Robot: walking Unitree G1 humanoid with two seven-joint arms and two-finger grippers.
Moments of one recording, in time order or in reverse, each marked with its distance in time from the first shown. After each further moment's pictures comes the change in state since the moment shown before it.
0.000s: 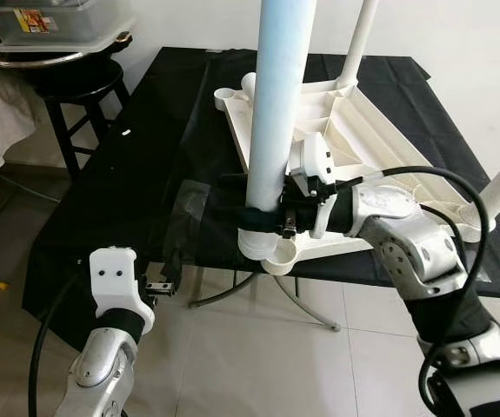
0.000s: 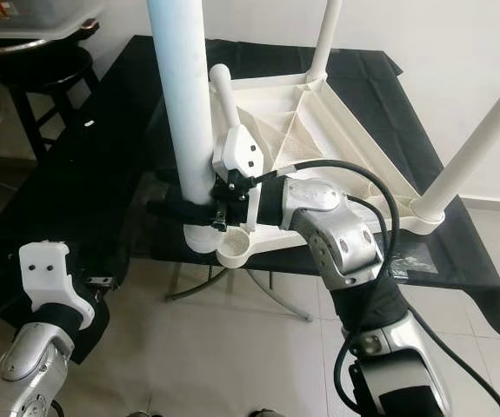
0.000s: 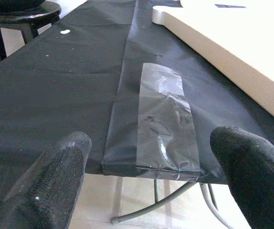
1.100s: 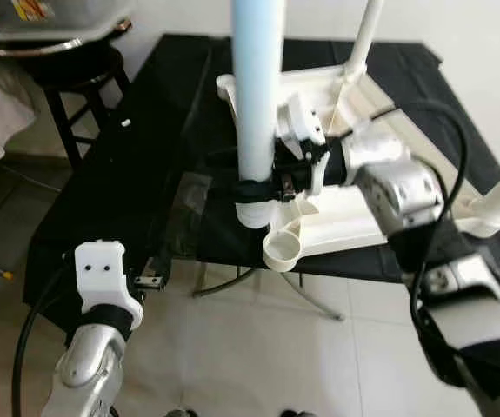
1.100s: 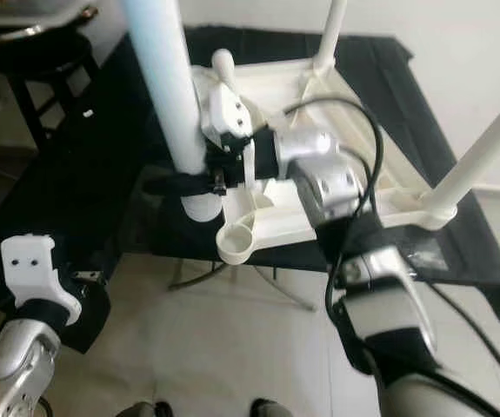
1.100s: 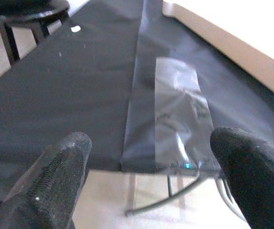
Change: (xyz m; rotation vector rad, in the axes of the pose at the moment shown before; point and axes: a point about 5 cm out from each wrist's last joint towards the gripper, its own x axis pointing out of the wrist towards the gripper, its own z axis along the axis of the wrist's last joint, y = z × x) left arm -0.010 0.007 0.017 0.032 -0.028 0.016; right arm 0.017 -0.042 0.038 -0.150 0.070 0.337
